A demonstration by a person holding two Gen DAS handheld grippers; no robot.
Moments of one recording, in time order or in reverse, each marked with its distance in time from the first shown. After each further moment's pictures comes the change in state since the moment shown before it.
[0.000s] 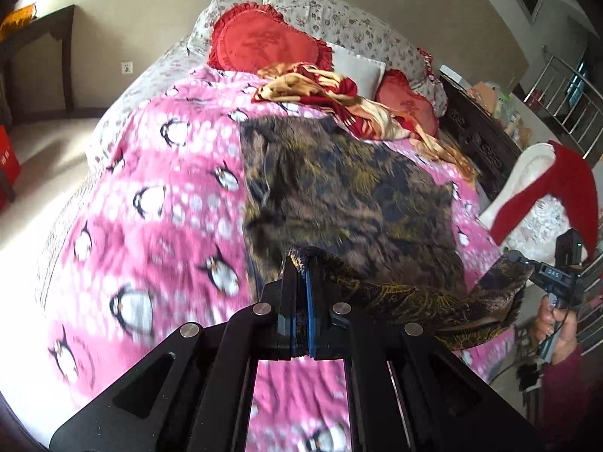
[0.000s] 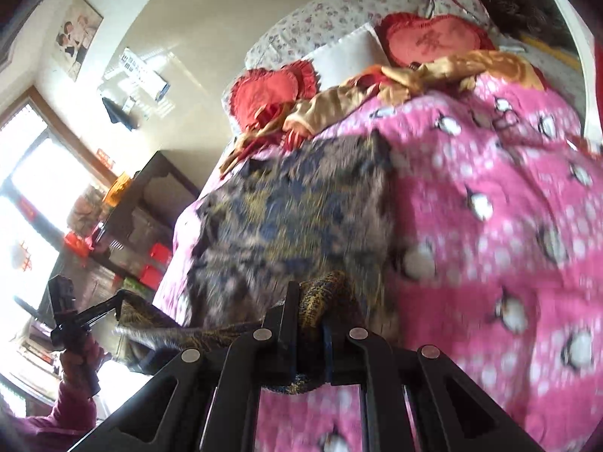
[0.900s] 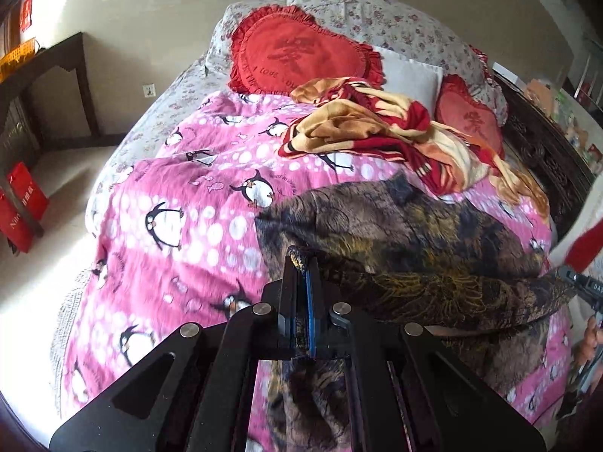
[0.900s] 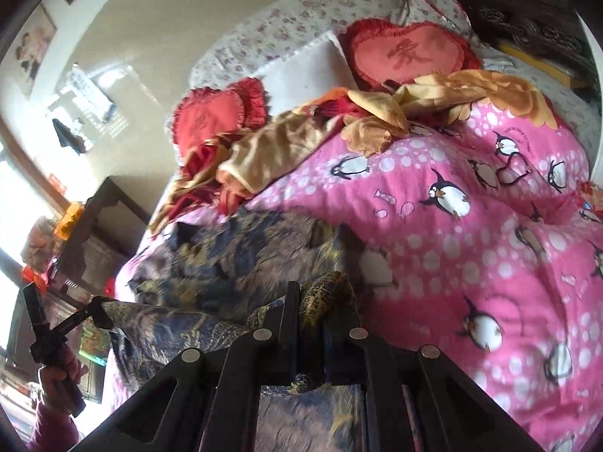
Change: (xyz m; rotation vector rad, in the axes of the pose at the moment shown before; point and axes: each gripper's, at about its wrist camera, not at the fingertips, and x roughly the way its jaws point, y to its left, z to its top) left arm 0.141 0.009 0.129 0.016 -0.008 0.203; right arm 0.102 -0.039 0.119 0.056 -0.026 -0.178
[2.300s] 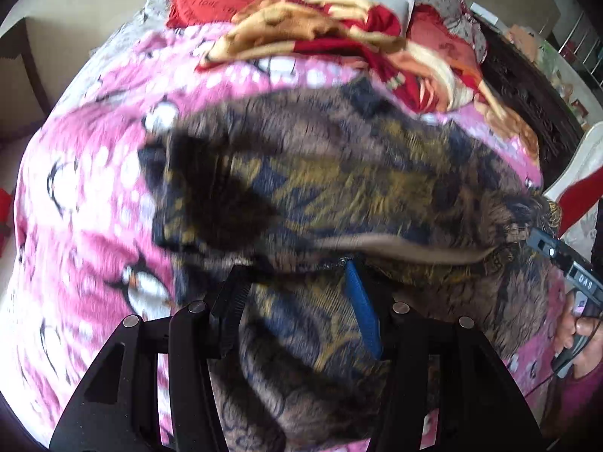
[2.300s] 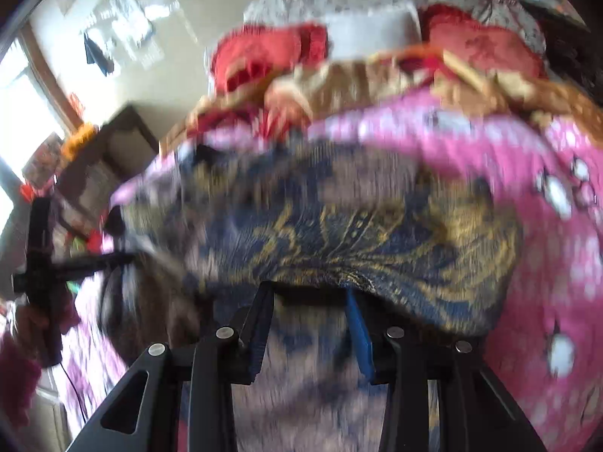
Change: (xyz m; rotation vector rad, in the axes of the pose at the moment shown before) left arm 0.066 -0.046 -0.021 0.102 0.198 -0.117; right arm 0.073 0.060 -0.029 -0.245 0.069 0.045
